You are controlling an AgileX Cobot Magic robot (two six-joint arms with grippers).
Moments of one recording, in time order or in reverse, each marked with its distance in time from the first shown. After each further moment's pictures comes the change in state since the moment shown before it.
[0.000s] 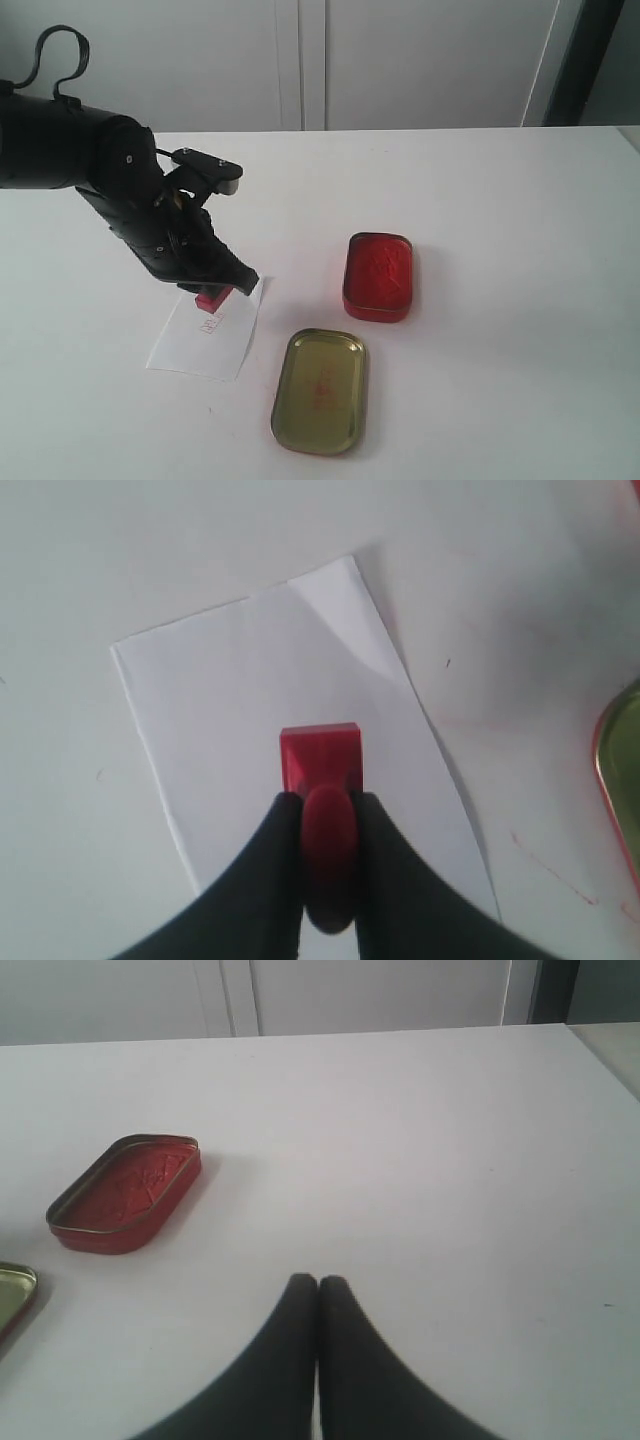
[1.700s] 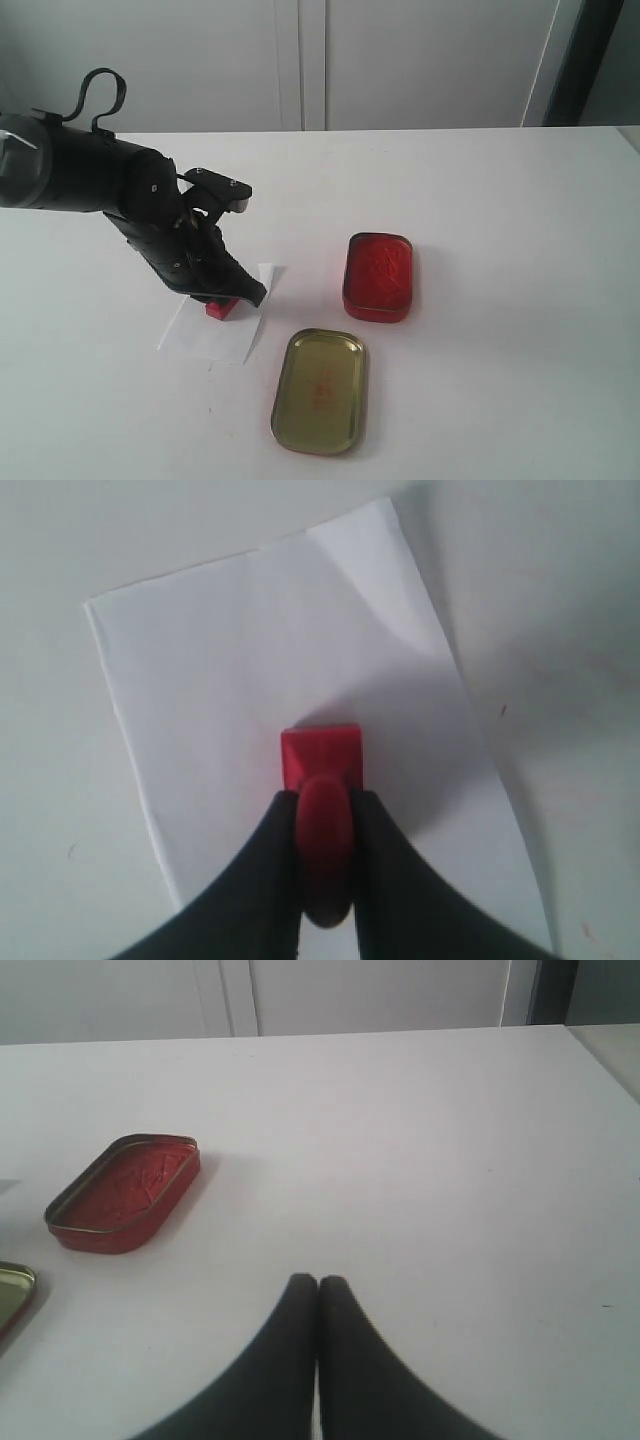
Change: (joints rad) left arm 0.002 0.132 -0.002 0.019 -0.095 0.002; right arm 0.000 0.000 0.000 -0.007 0.000 0.000
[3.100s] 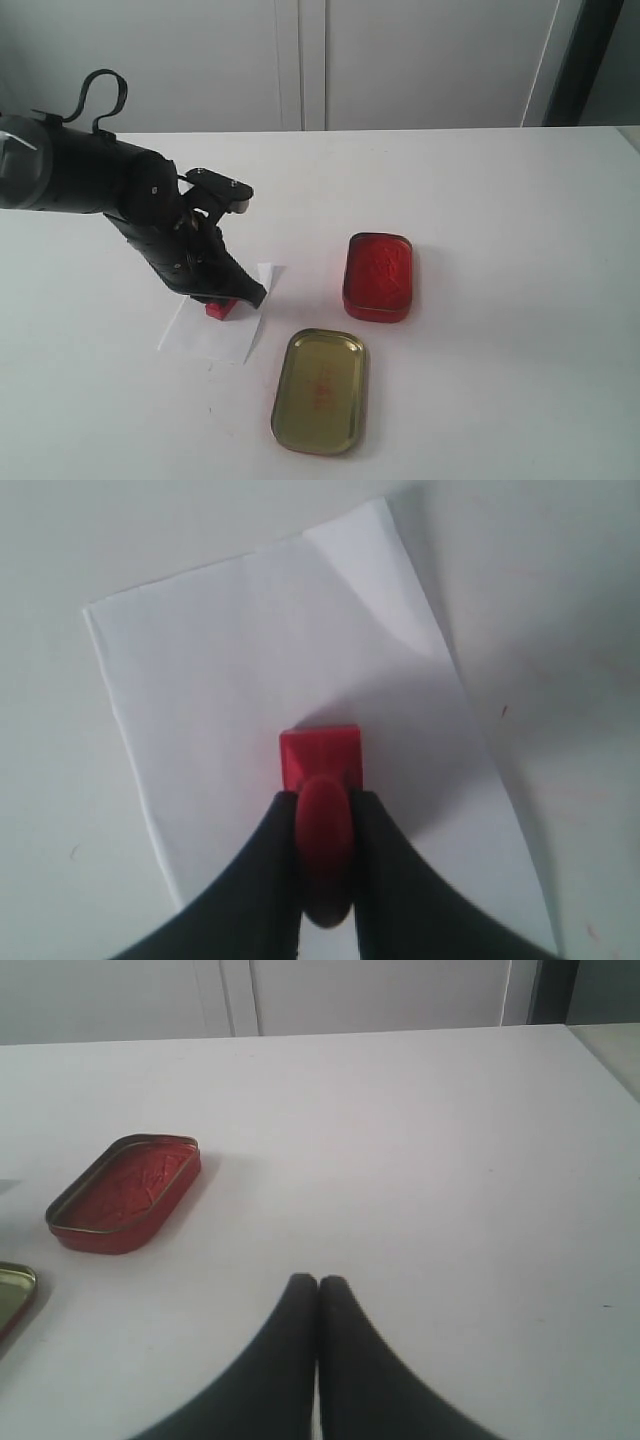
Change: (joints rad) left arm -0.006 -0.002 0.004 0.019 -0.008 -0.003; right arm 0.000 0.000 0.000 0.000 0.000 0.000
